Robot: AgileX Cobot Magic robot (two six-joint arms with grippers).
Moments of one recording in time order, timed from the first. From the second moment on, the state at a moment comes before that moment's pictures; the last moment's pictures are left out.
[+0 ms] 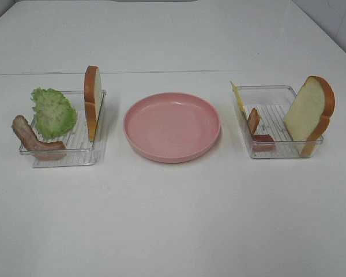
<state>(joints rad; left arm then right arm) 0.03 -0.01 -0.52 -0.06 1.08 0.02 -0.04 0.00 -0.45 -0.05 1.11 0.10</state>
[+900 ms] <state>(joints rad) 0.03 0.04 -0.52 -0.06 1.09 0.02 -0.04 0.00 -0.45 -0.05 1.11 0.10</state>
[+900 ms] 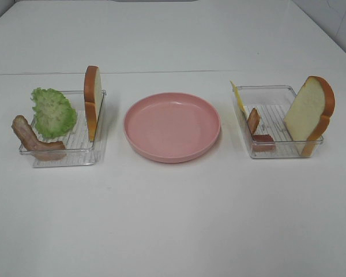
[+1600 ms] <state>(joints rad) 0.03 0.96 -1.02 -0.06 1.22 0.05 -0.04 0.00 -0.45 -0.05 1.11 0.10</state>
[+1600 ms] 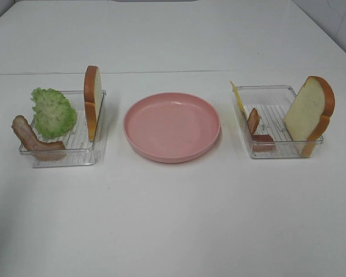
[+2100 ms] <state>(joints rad) 0.03 1.51 -1.52 -0.06 1.22 0.05 -0.04 0.00 -0.45 -0.05 1.11 0.10</state>
